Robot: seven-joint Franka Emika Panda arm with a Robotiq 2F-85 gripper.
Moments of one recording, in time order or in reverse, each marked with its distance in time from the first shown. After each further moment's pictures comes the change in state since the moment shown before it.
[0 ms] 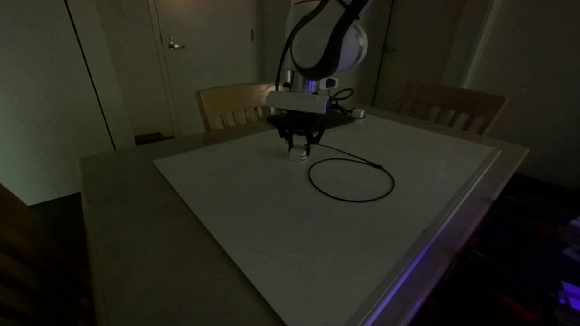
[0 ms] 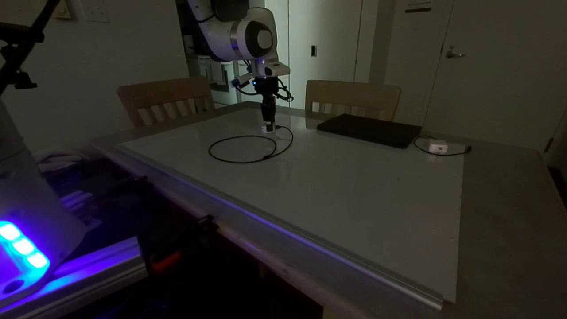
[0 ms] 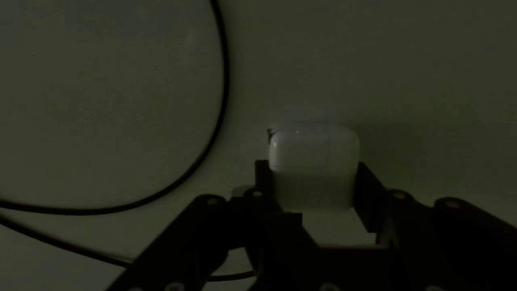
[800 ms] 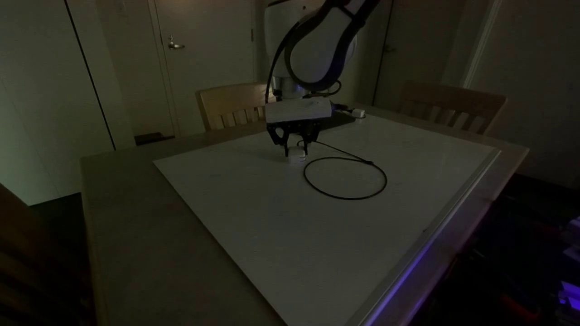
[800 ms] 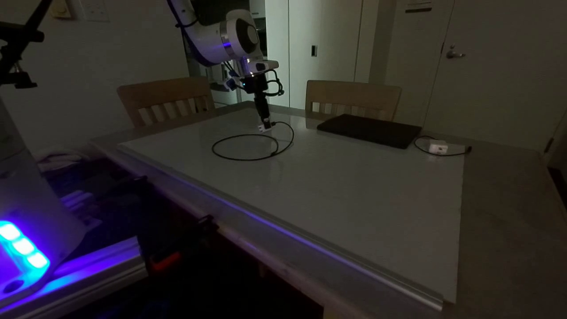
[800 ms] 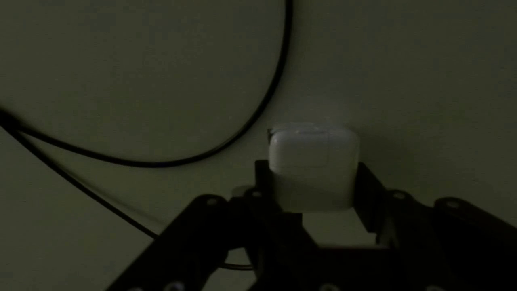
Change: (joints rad) arm 0.138 -0.003 -0.072 0.001 -0.222 -0.032 -0.082
